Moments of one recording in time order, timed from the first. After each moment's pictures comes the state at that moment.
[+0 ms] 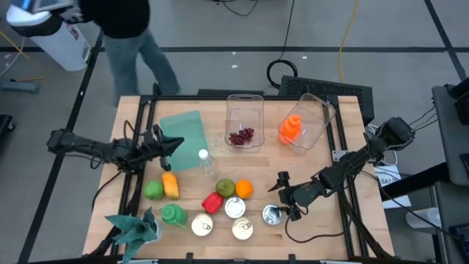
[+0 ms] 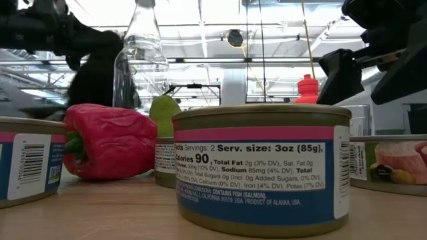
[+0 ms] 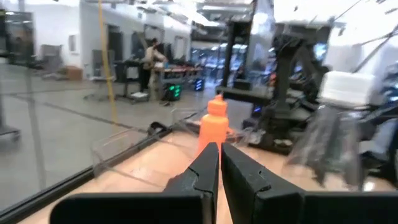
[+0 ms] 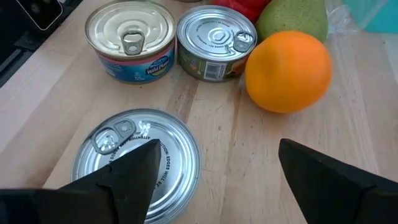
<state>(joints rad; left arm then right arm) -0.21 0.35 0.12 0.37 -0.55 -0.06 0.56 1.38 0.57 0.13 0.29 0.17</state>
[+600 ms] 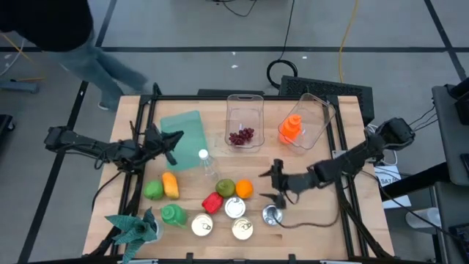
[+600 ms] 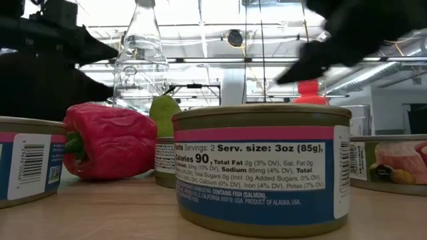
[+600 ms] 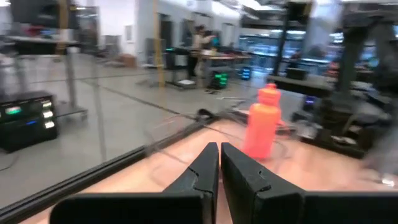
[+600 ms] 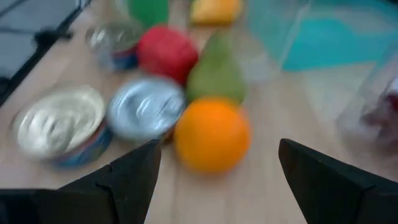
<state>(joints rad) -0.21 0.45 0.14 0.36 -0.77 -0.09 0.42 1.38 0.63 0.24 0.36 0.17</state>
